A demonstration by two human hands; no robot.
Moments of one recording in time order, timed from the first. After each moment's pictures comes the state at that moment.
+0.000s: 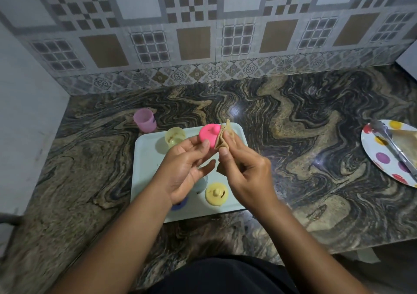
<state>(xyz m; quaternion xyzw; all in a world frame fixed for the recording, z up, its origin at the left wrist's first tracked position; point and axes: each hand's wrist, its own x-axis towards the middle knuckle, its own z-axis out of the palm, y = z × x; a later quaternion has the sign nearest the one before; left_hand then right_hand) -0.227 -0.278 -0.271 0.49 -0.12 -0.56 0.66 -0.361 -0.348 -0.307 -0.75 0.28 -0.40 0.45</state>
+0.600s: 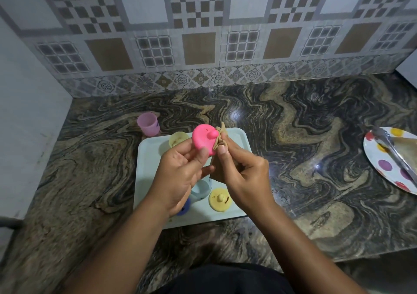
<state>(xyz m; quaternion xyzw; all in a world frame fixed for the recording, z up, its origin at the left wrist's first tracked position) -0.221 -0.259 -0.262 0.51 -0.22 -0.47 0.69 -0.338 -0.340 -0.293 -0.69 0.29 -0.40 0.52</state>
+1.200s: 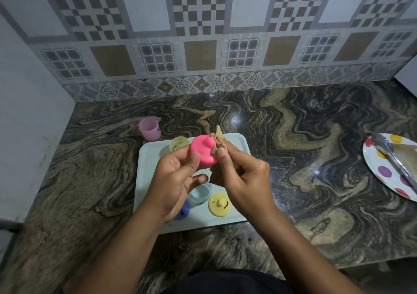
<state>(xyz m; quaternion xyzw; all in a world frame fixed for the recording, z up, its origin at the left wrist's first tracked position) -0.220 -0.251 -0.260 0.50 -0.22 -0.46 0.70 -0.337 -0.339 -0.286 -0.69 0.29 -0.41 0.53</state>
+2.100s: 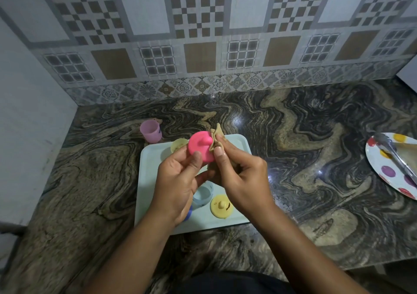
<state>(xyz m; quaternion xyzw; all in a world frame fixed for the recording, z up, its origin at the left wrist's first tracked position) -0.228 -0.257 -0.263 0.52 -0.21 -0.41 0.72 -0.331 -0.341 -0.283 -0.67 0.29 -0.38 0.56</state>
